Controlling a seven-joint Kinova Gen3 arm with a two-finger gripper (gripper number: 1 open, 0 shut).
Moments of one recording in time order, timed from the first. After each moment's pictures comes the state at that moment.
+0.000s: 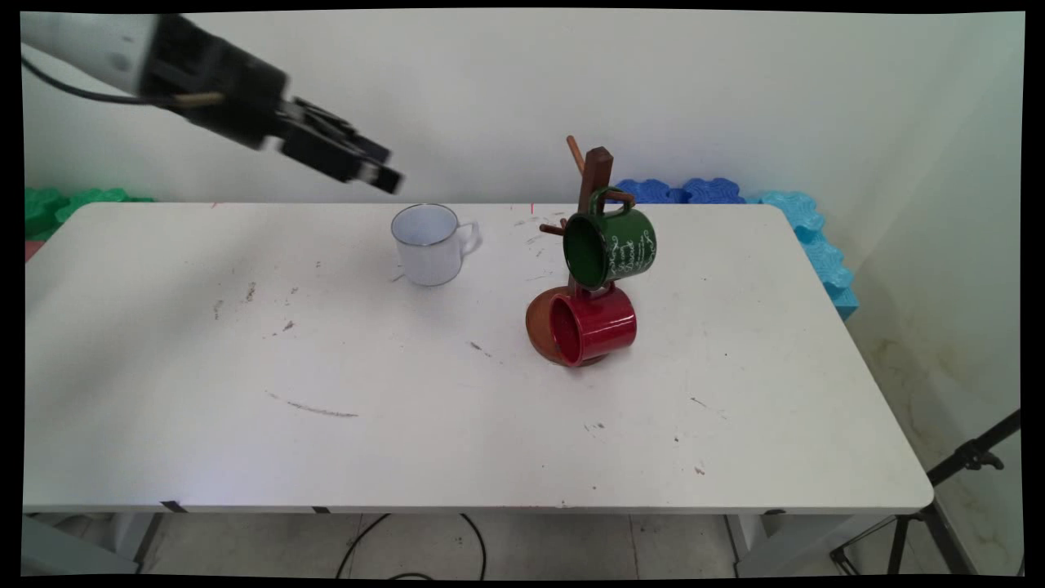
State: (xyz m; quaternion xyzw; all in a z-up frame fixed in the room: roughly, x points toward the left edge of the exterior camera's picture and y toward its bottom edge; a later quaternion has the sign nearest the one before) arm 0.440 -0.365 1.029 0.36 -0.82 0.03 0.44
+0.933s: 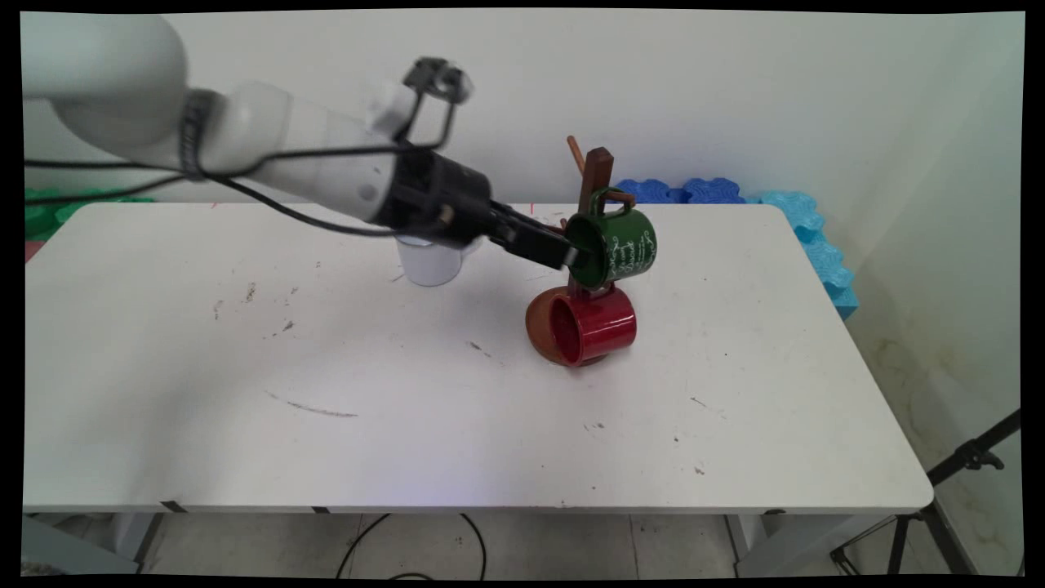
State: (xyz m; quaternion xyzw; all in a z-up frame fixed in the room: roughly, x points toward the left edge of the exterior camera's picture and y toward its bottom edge) arm 0.263 -0.362 0.950 0.44 -0.78 0.05 0.45
